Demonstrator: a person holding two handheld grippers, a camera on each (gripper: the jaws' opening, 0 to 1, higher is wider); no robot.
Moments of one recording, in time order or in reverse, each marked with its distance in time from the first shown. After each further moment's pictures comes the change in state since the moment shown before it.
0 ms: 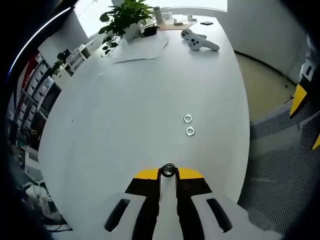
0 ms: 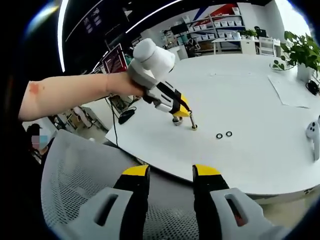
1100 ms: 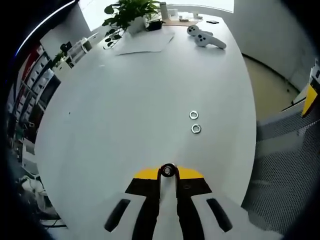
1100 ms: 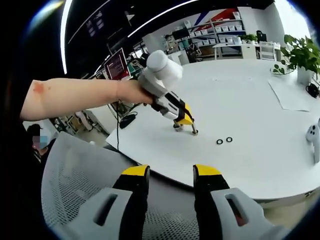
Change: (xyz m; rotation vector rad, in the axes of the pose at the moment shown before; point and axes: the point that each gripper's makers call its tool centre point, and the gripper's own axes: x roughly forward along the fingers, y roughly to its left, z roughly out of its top) left arm 0.017 0.005 -0.007 -0.043 0.033 -0.013; right arm -0.001 0.001 0.008 -0.011 -0.050 0.008
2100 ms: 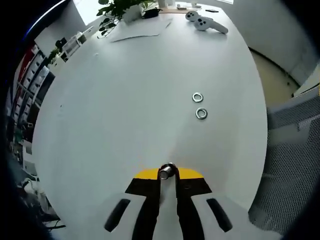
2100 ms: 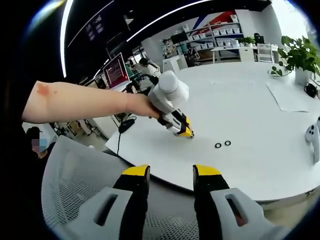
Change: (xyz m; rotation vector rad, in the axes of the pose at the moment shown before) left arm 0.037 -0.001 -0.025 0.037 0.087 -0.006; right arm -0.001 -0.002 0.006 0.009 -0.039 -0.011
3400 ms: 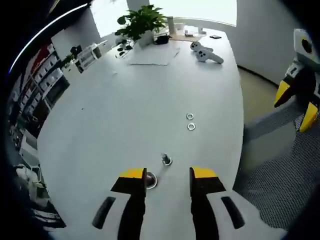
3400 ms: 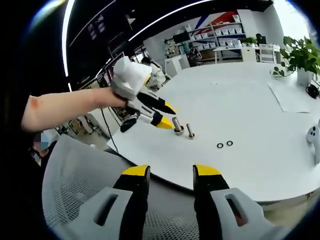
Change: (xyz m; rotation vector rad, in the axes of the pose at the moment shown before) left arm -0.110 -0.006 -0.011 -0.176 -0.272 0.024; right arm 0.000 0.003 0.000 -0.009 0.004 0.019
